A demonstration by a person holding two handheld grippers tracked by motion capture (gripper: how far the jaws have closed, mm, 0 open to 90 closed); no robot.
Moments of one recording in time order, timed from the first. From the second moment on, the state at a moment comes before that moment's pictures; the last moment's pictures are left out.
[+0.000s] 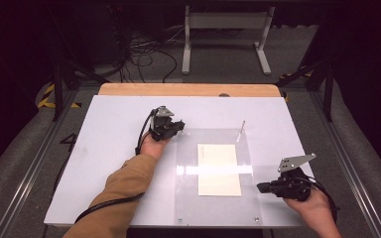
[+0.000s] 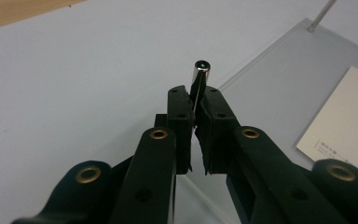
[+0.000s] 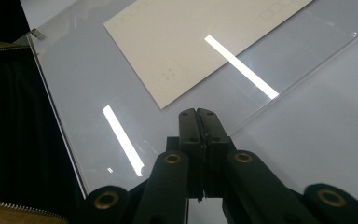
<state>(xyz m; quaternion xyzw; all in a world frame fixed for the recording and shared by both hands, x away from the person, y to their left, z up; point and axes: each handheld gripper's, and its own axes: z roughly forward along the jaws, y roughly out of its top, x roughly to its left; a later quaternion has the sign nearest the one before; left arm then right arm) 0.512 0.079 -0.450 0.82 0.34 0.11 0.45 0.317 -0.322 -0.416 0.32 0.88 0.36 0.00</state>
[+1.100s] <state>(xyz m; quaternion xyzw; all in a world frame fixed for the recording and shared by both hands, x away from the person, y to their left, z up) 0.534 0.071 -0.441 0.82 0.40 0.04 0.41 0.299 -0.314 -0.400 0.24 0.88 0.41 0.03</state>
